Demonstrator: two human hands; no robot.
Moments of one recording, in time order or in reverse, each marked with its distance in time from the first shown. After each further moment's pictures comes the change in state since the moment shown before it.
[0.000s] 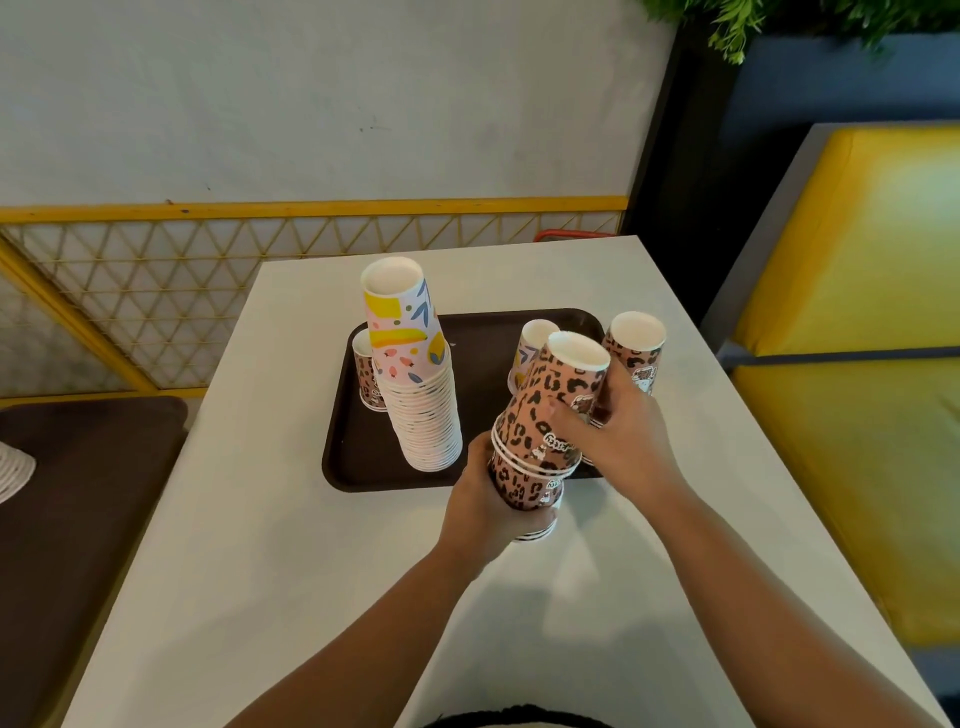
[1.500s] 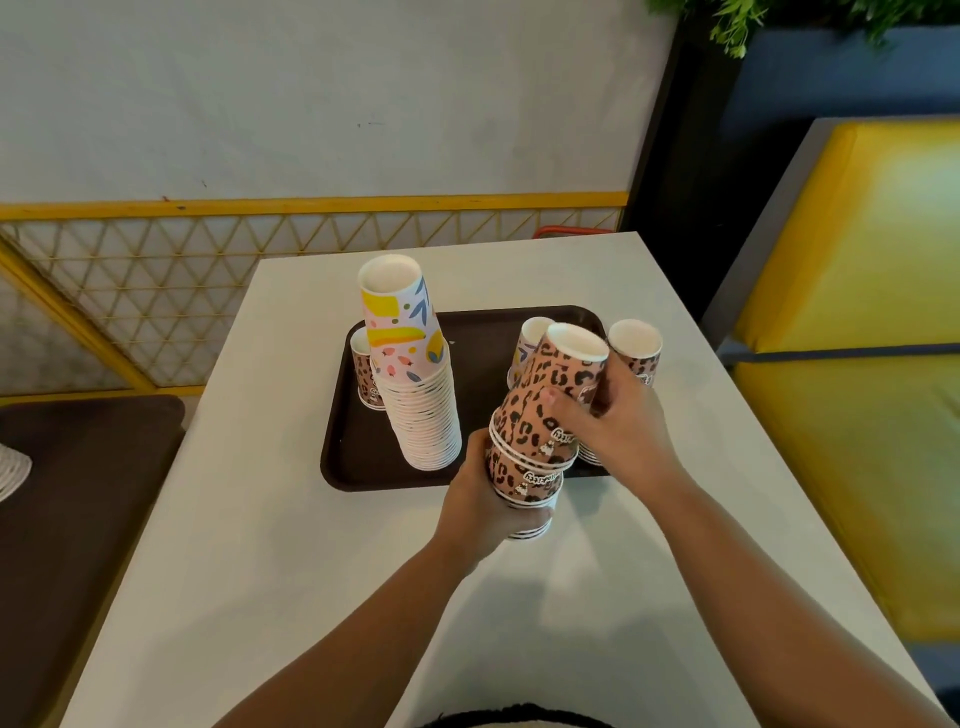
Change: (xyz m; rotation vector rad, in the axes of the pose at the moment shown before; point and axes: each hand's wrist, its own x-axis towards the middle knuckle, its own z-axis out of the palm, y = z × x) left_hand 0.005 -0.001 -0.005 -0.007 -0.047 0.008; right_hand 0.007 -0.003 -0.001 -0.023 -0.005 0.016
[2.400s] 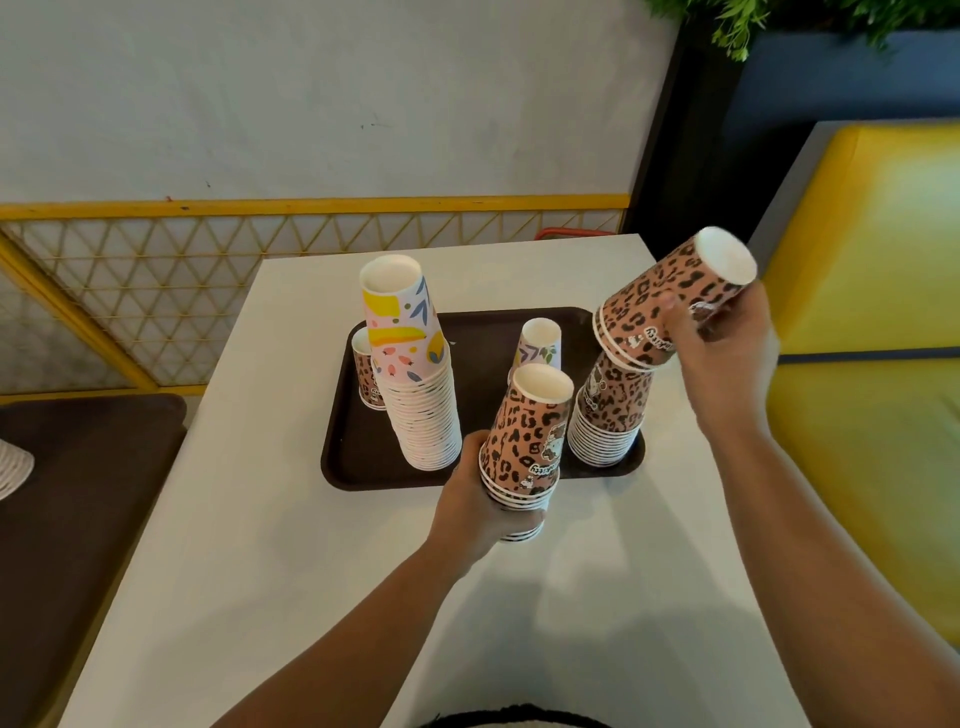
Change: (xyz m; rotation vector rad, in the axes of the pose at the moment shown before) left_hand -0.001 -0.003 -0.002 0.026 -0.017 -0.034; right_hand 0.040 0.006 -0.054 0.103 0.496 -0.038
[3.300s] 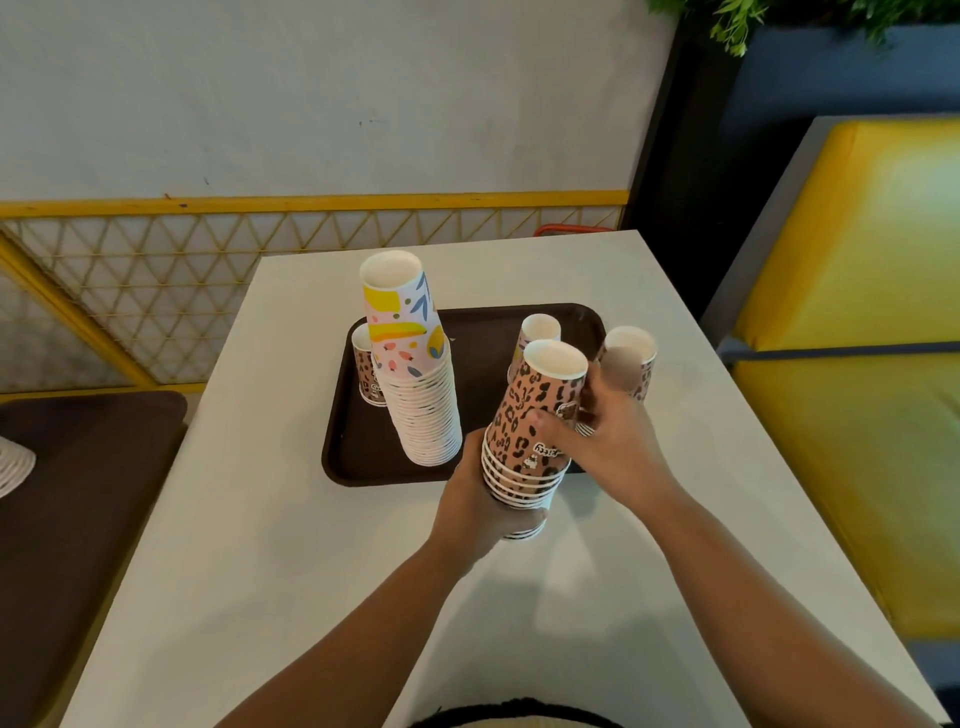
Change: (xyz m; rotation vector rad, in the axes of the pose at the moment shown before) left_hand -0.008 0.007 0.001 0.003 0.031 0.066; right_hand -0.073 0.003 0.026 -0.064 -0.629 0.032
